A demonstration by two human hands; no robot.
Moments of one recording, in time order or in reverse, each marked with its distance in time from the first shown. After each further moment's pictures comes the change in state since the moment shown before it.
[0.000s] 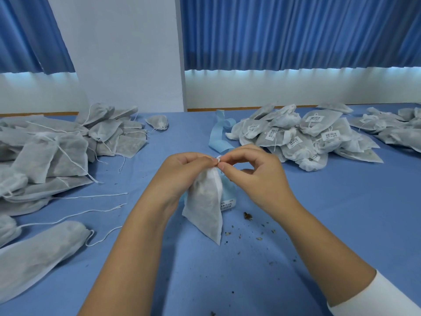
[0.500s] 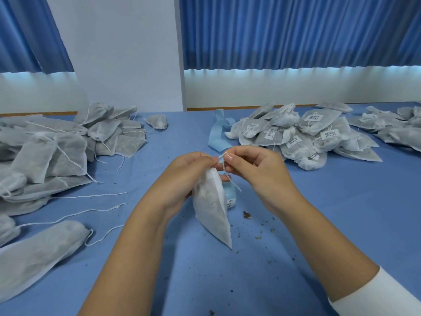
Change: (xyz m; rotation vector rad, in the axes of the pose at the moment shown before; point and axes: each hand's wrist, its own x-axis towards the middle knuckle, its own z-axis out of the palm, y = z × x) left_hand 0.001 -0.003 0.005 -0.141 -0.163 -0.062; right_hand 0.008 0.009 -0.005 0.280 -0.063 0.186
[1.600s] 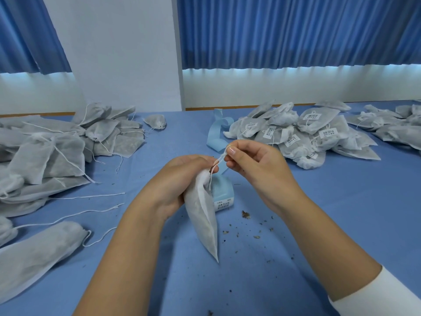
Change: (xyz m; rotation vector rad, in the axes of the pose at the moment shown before) left_hand -0.003 0.005 0.000 -0.061 0.049 -0.065; right_hand 0.000 -0.006 -0.002 0.065 0.005 0.014
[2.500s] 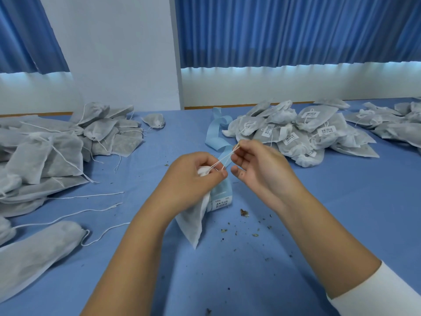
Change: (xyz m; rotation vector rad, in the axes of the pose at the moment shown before) left_hand 0.006 -0.012 0.006 0.582 0.075 0.329; right_hand 0.003 -0.008 0.001 0.411 0.137 0.292
